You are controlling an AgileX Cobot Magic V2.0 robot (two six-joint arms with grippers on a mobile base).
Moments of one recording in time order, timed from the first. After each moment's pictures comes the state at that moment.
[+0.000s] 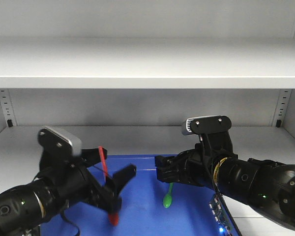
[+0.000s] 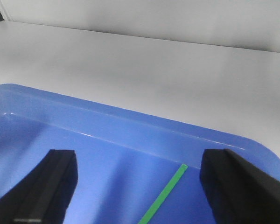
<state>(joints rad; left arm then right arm) -0.48 1.47 -0.85 0.71 -0.46 -0.48 0.48 1.54 -1.07 -0.80 0.00 0.94</state>
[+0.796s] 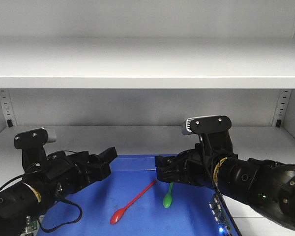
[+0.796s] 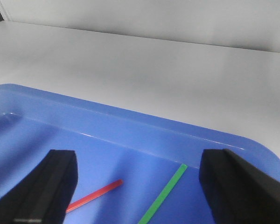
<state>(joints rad) -0.49 1.47 -0.85 0.10 -0.40 -0.52 0.48 1.54 -1.07 -0.80 0.00 0.94</state>
